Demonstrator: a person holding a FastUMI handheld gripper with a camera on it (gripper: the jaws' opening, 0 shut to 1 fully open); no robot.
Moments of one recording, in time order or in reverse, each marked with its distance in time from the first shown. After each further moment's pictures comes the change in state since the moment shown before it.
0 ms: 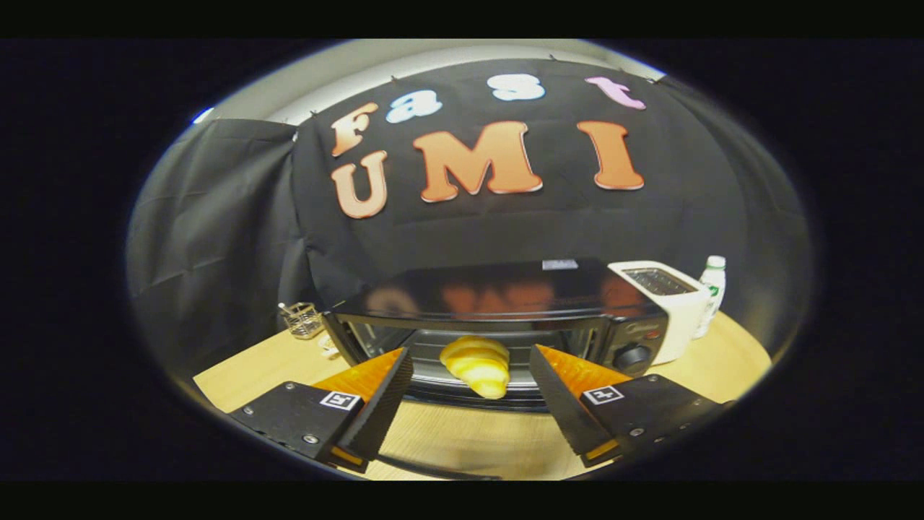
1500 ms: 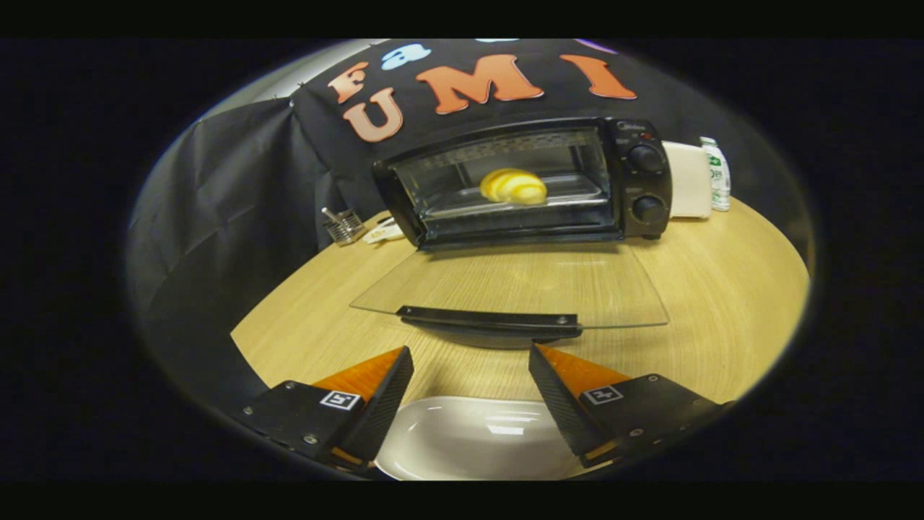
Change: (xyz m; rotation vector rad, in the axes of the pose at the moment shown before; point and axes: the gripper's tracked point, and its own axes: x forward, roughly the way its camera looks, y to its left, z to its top) arm -0.092 0.065 -0.206 0.126 0.482 0.155
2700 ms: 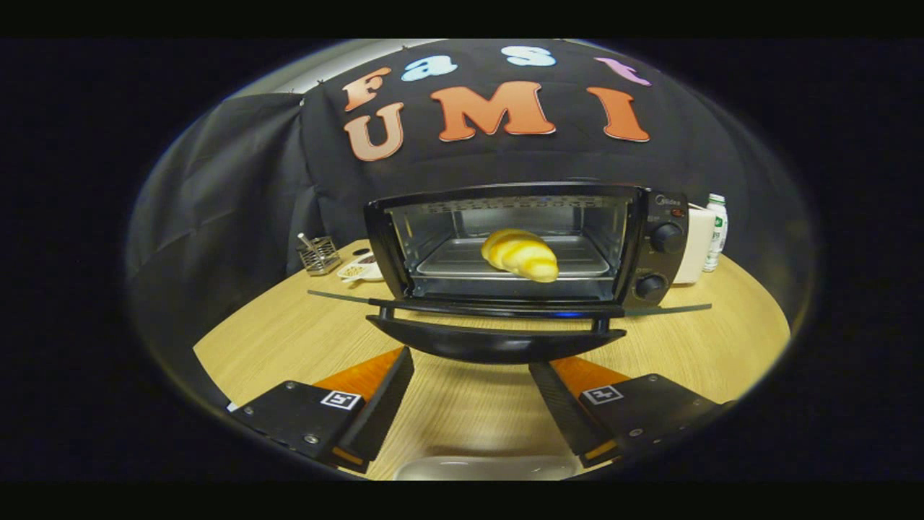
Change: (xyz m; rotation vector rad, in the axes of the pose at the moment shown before) arm 0.016 -0.006 0.102 -0.086 -0.211 -0.172
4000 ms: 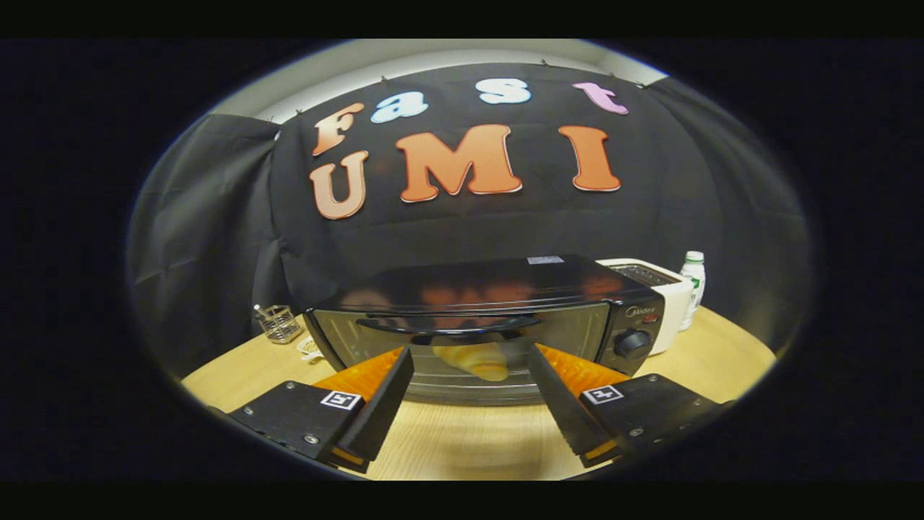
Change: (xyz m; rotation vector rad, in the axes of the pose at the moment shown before) arm 0.011 -0.040 0.118 -0.017 -0.311 -0.127
